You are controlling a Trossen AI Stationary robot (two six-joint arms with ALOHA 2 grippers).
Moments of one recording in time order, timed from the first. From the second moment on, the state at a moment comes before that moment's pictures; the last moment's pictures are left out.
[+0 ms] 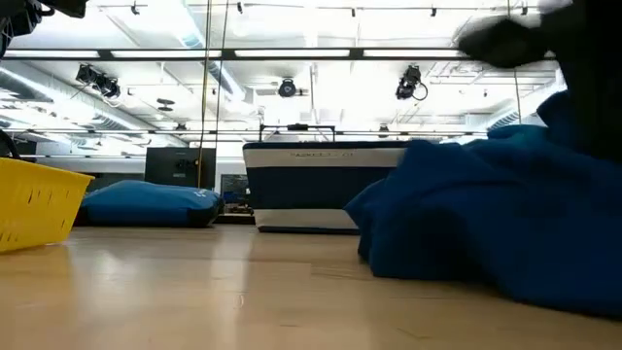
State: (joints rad) left arm -1.03 1.02 0.41 0.47 -1.05 0.06; right arm 0.68 2.00 1.51 -0.97 0.20 0.29
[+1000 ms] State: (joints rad) left arm -1.03 1.02 0.41 0.46 -1.01 0.09; right arm 0.64 2.00 1.52 -1.56 -0.07 1.21
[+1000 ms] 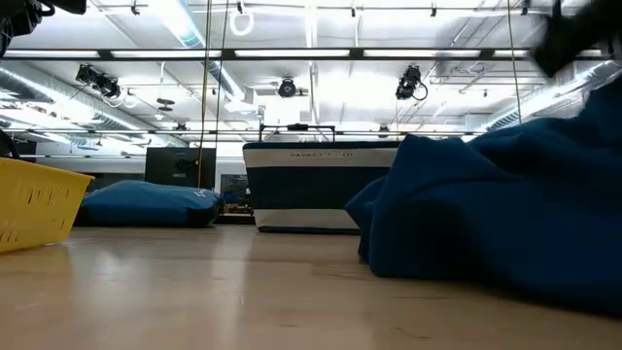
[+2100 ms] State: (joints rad) left arm -1.03 1.02 0.41 0.46 -0.99 0.09; right arm 0.61 1.95 1.42 -1.13 0.83 0.28
